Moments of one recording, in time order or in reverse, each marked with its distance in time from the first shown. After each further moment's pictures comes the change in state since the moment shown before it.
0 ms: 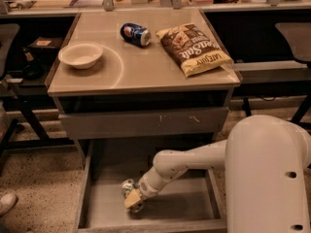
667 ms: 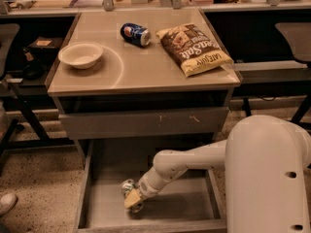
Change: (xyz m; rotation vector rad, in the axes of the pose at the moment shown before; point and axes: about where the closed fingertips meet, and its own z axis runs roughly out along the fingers) arm 0.000 0.000 0.000 0.000 0.000 0.000
